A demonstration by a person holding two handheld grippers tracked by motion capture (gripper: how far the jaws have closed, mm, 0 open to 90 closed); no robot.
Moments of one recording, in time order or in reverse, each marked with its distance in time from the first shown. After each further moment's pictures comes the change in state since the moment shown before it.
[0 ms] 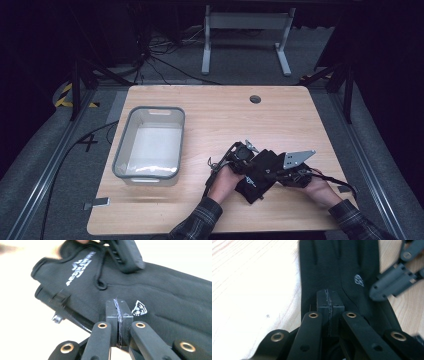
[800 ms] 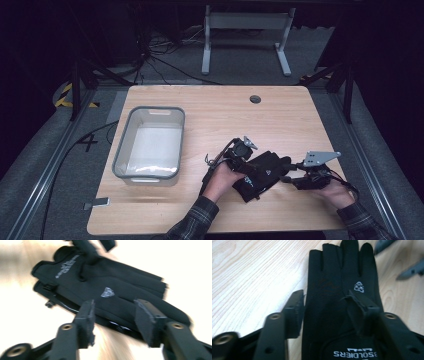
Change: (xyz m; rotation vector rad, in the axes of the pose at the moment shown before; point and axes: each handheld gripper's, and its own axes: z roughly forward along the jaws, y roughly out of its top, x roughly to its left) left arm 0.001 0.005 -0.021 -0.025 -0.026 0.010; right arm -0.001 -0.020 -0.050 -0.087 -0.147 0.096
